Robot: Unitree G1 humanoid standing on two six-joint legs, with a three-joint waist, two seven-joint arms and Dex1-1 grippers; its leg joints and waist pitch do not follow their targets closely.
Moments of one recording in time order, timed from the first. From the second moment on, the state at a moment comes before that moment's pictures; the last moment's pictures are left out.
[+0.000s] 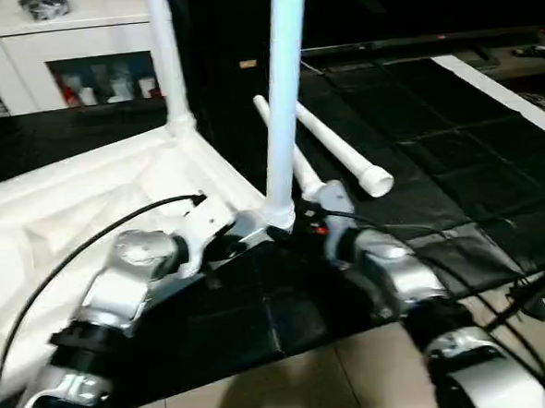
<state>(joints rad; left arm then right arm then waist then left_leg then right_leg) -0.48 0.47 -0.23 0.32 0.06 0.30 -0.98 -0.58 -0.11 0.09 0.78 0.11 -0.02 0.78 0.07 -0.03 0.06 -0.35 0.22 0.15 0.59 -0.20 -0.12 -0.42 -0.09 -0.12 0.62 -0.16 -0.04</state>
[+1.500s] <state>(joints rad) -0.55 0.58 -0.34 0.49 0.01 0.02 -1.40 -0.60 -0.24 0.24 0.73 0.13 0.00 1.35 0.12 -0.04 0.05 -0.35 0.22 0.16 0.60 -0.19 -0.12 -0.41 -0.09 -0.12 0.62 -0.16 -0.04</state>
